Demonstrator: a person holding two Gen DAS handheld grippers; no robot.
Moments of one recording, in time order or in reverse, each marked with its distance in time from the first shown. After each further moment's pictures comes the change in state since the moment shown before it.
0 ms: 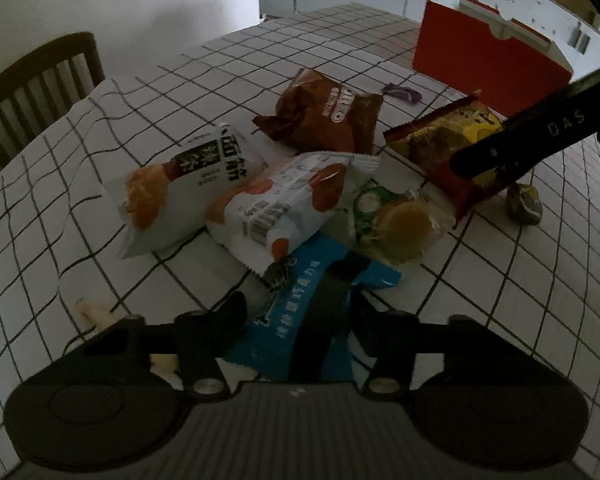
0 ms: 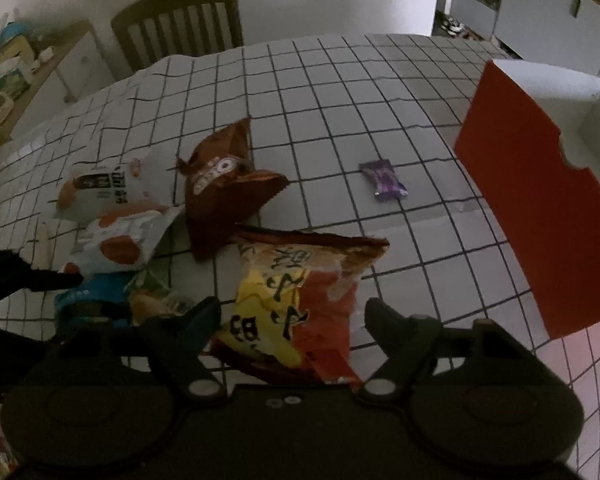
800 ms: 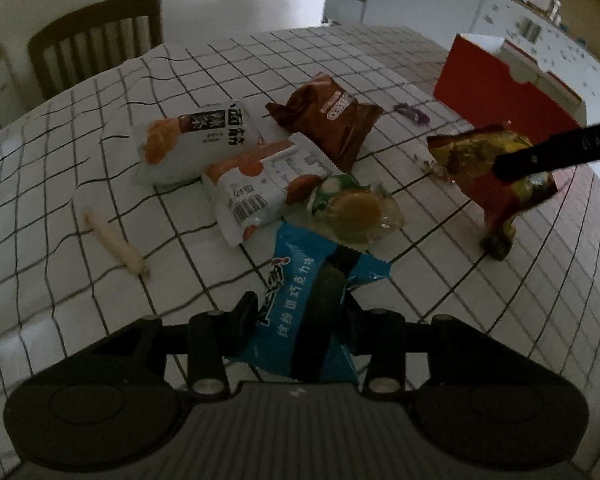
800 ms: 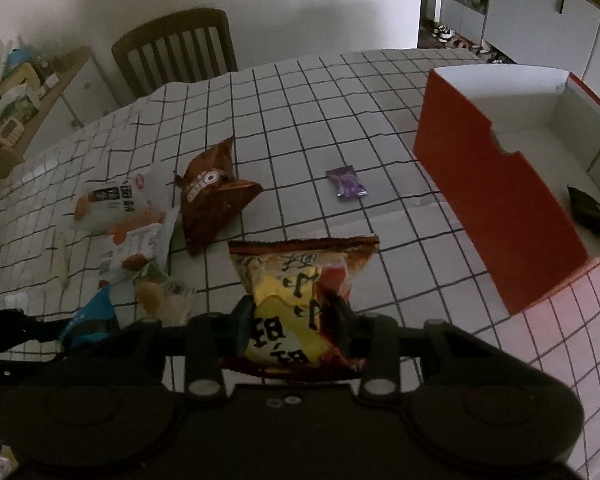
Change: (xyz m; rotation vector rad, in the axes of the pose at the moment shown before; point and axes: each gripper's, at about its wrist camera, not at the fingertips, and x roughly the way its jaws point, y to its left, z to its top) left arm -0.039 -0.044 -0.023 -0.266 -0.025 0.066; right arm -0.050 -0.027 -0.019 0.031 -0.056 0.027
